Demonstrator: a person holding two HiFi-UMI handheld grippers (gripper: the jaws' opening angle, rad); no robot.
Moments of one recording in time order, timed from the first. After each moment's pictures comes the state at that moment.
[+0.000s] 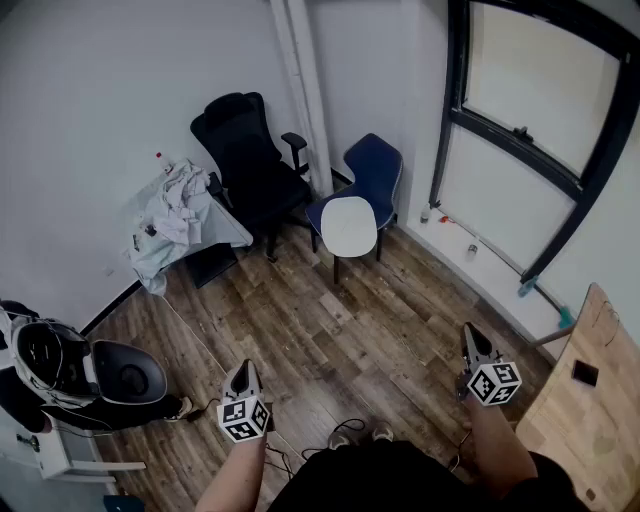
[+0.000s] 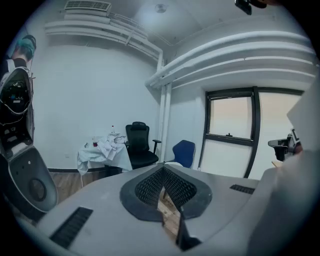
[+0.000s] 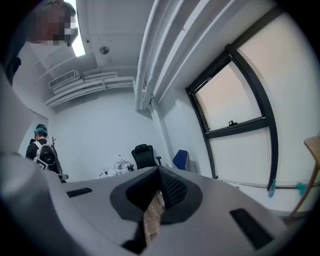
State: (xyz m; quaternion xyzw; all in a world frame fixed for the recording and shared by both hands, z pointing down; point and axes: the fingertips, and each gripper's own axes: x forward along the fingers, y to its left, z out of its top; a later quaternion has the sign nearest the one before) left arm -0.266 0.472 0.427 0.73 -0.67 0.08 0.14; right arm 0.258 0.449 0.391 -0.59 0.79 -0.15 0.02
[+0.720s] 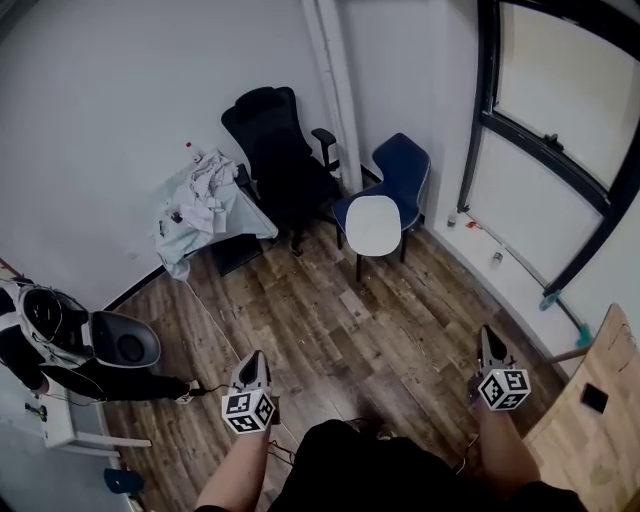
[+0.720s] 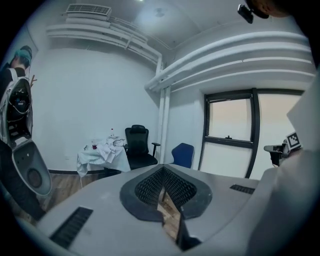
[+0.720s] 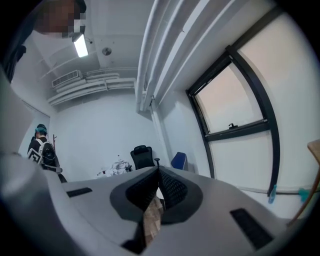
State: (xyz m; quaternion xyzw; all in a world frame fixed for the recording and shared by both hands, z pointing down) left arm -0.237 0.476 0.410 0.73 -0.67 0.06 0.13; right arm 0.300 0.434 0.402 -0.60 0.79 -0.13 0.02
